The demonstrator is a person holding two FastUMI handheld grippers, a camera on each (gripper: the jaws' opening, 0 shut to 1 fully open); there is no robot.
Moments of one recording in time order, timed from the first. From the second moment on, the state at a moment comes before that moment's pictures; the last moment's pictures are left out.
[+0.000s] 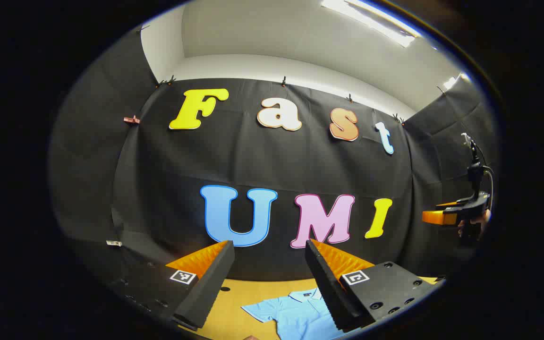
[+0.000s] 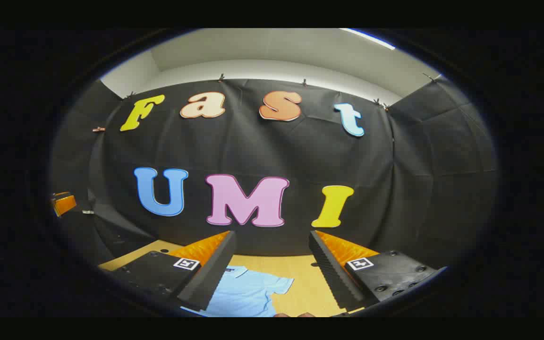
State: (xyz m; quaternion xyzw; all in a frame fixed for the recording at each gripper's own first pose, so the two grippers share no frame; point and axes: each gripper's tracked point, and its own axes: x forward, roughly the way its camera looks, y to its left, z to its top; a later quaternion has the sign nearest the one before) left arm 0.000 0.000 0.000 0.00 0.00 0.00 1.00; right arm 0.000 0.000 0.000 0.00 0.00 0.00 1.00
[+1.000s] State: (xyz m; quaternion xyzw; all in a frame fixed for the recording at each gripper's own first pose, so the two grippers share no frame) left arm 0.007 -0.018 -0.016 0.00 0.05 0.02 1.00; right arm -0.017 -0.035 -0.025 -0.02 0.03 -0.01 1.00
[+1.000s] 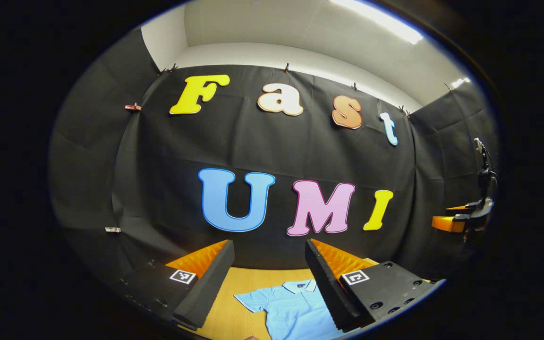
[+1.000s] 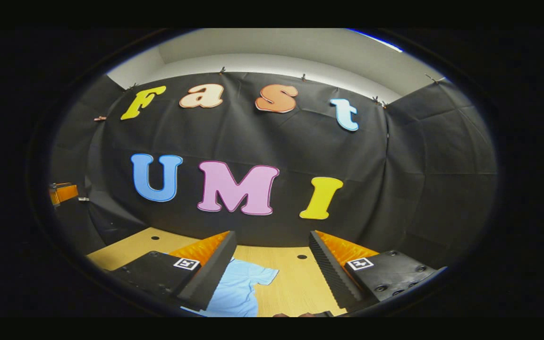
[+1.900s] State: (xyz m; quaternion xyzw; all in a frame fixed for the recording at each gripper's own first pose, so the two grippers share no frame) left arm 0.042 0.017 -0.064 0.03 0.10 0.08 0.99; right arm 0.116 -0.037 -0.265 0.01 0.30 0.07 0.95
